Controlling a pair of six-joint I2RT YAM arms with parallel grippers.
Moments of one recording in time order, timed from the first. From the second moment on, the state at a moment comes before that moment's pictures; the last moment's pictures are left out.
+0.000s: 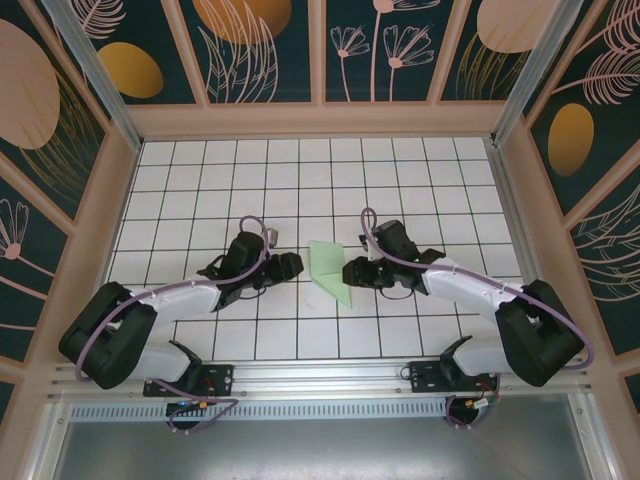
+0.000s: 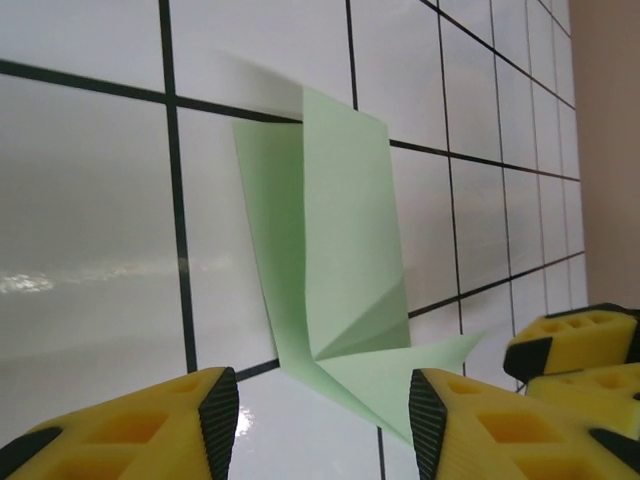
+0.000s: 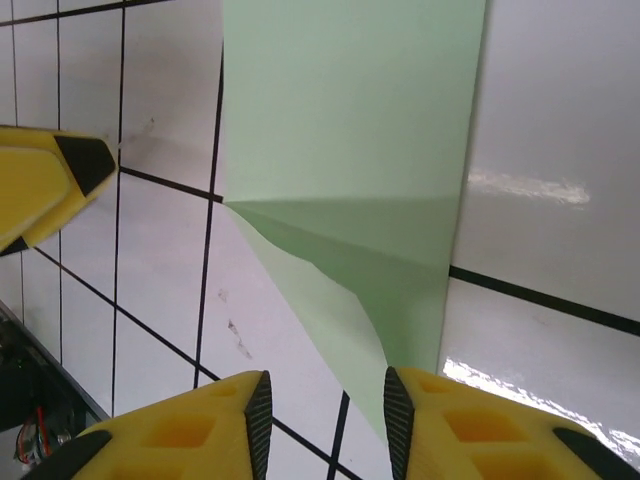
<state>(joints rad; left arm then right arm) -0.61 1.38 0.47 0.25 0.33 -0.91 0.63 1.33 0.65 -0.25 -0.41 0.60</state>
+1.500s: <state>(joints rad) -0.67 1.69 0.54 0.53 0.44 -1.05 0.75 1.28 0.64 -0.21 -0.11 0.52</state>
